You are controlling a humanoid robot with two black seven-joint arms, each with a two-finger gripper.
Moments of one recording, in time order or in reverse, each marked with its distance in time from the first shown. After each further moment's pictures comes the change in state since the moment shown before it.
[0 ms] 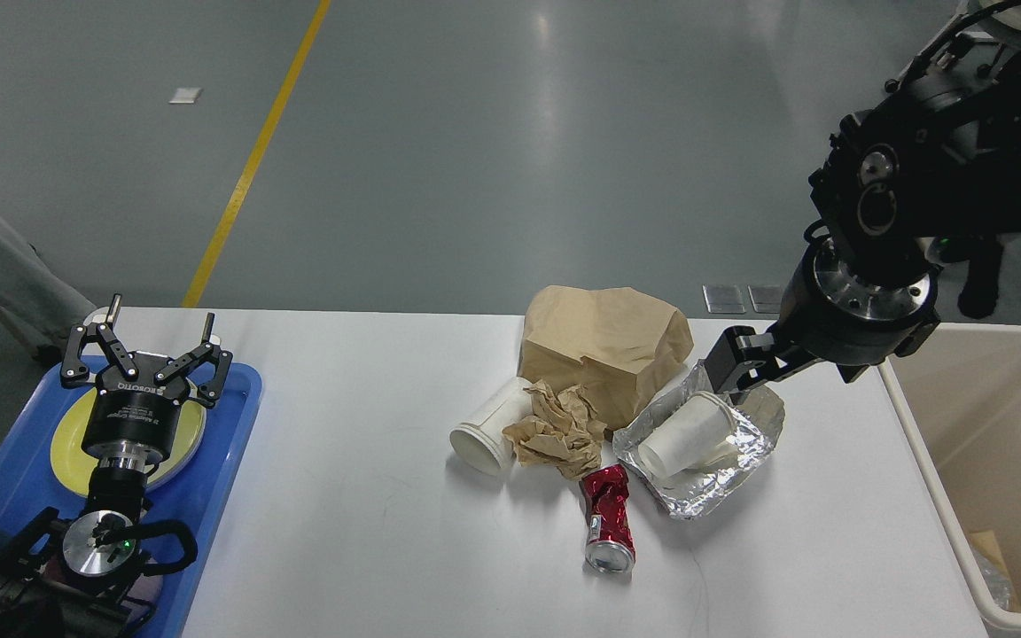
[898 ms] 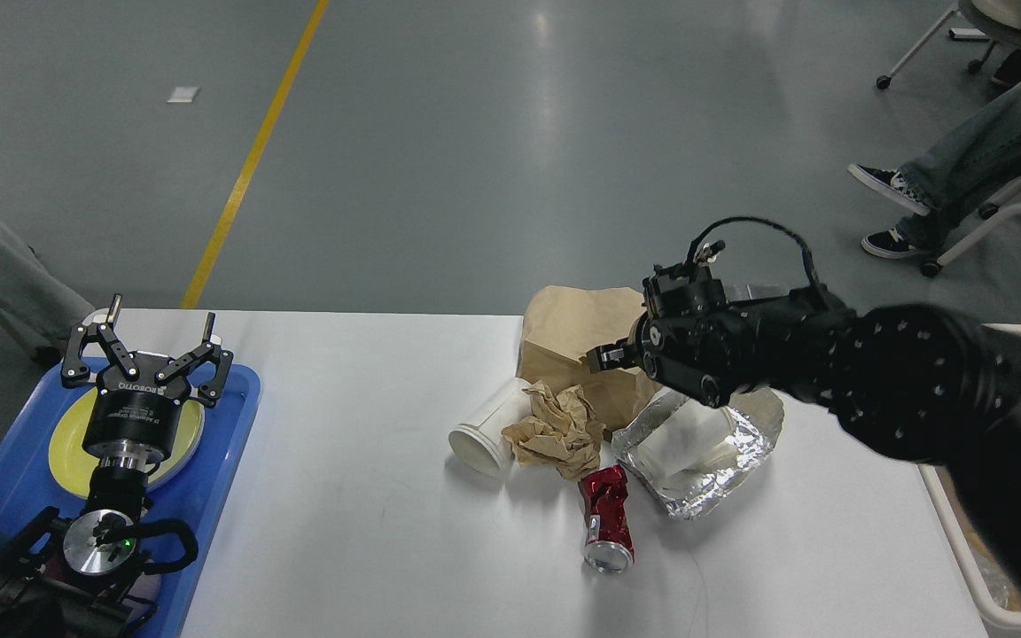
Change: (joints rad) left arm -0.001 -0.002 -0.001 -0.002 0.000 -0.002 0.000; right arm -1.080 0.385 0.214 -1.170 -0.361 -0.319 0.006
